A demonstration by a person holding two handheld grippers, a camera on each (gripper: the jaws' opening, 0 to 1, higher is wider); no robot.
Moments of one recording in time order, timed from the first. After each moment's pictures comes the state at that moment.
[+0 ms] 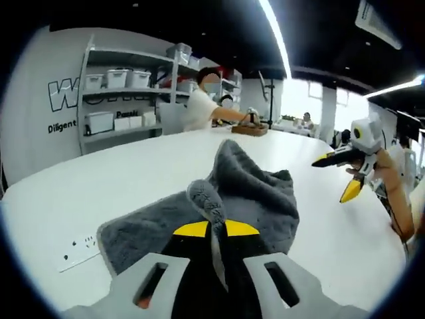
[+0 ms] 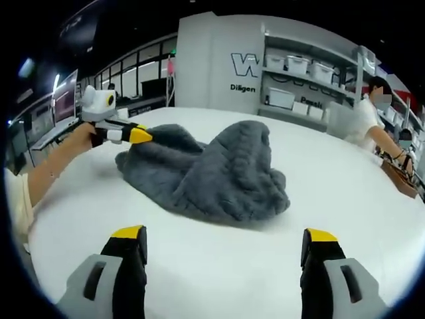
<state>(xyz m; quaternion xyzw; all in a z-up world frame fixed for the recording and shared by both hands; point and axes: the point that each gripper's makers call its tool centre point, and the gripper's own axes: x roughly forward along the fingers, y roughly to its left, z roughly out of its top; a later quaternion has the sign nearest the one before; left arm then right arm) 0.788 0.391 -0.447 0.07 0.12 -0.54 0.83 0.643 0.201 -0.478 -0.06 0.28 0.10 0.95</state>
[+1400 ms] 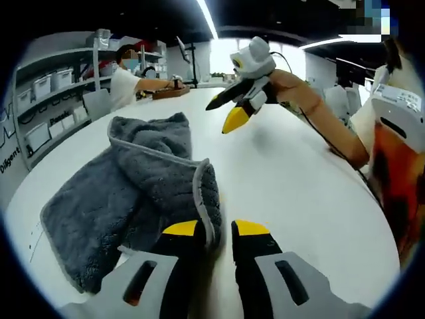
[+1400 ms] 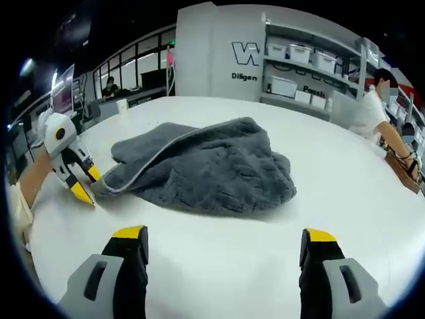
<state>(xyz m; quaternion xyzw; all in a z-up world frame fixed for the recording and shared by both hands) 0.634 0.411 -0.520 0.19 0.19 -0.68 0.68 0.643 0.201 -0.500 -0.05 0.31 0.11 0.94</state>
